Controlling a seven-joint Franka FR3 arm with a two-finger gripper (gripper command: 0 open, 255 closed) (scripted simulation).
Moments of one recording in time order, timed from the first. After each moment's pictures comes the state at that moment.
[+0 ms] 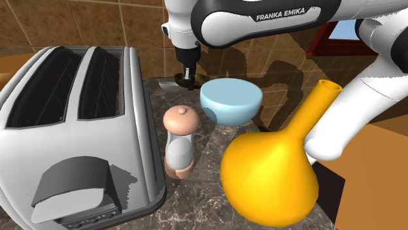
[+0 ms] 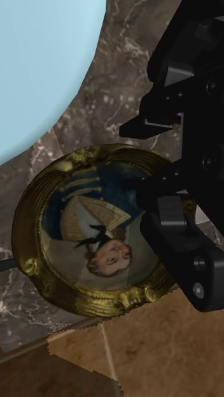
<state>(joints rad) 0.23 -0.17 0.38 -1.97 -0.21 1.72 -0.04</state>
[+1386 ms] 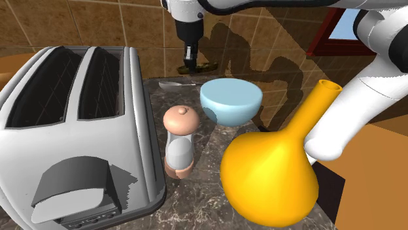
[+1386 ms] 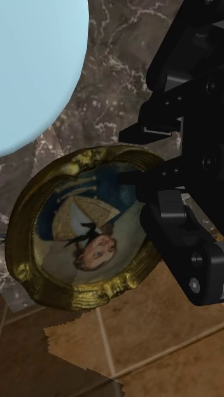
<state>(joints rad) 0.23 -0.16 0.38 -1.80 -0.21 1.56 -0.07</state>
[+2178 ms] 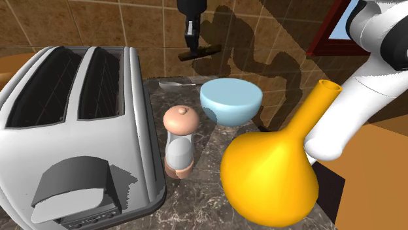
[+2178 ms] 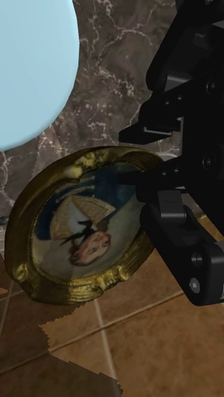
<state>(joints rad) 0.23 -0.11 0.39 -1.59 -0.23 1.39 -0.10</state>
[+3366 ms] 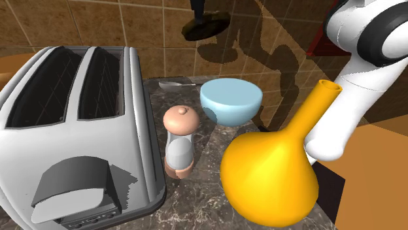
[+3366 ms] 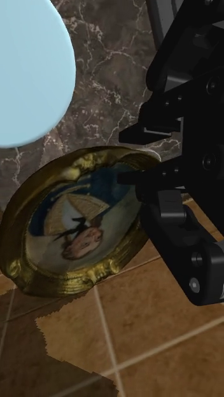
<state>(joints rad) 0.26 0.04 0.43 -1.16 -0.31 1.10 -0.12</state>
